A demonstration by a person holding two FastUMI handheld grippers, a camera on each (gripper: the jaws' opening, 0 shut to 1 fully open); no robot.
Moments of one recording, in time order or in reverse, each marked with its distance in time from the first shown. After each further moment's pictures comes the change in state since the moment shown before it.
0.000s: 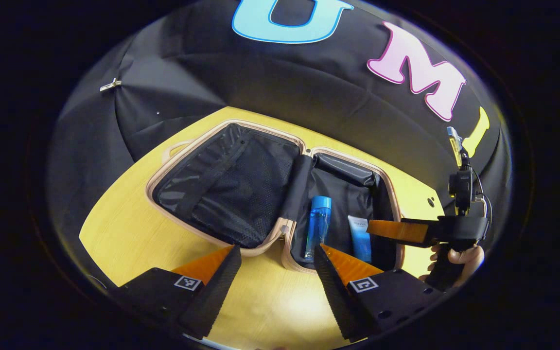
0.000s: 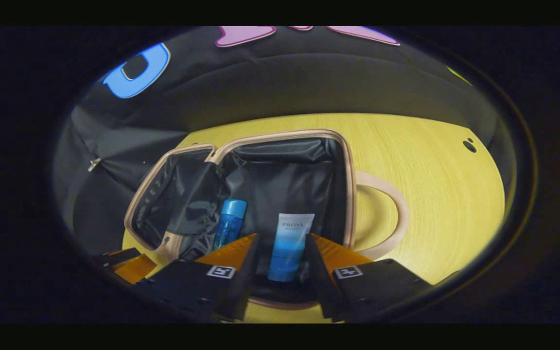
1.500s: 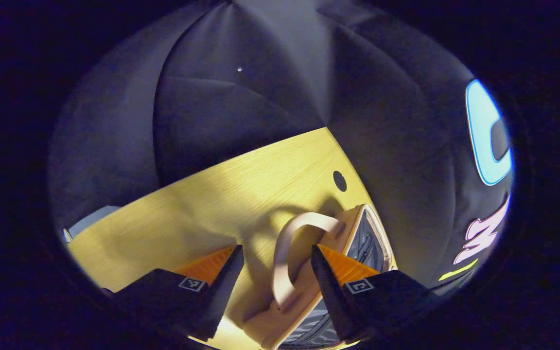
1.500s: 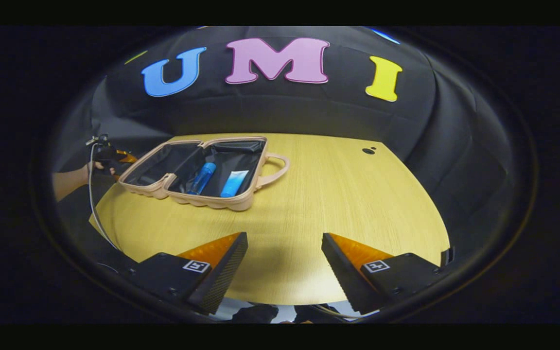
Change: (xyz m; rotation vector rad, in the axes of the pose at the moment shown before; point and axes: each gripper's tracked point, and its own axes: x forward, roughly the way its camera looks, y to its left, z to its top) left arm 0.151 0.234 0.143 -0.667 0.033 -0.155; right arm -0.216 -0.064 -0.133 -0.104 -0.208 -0.307
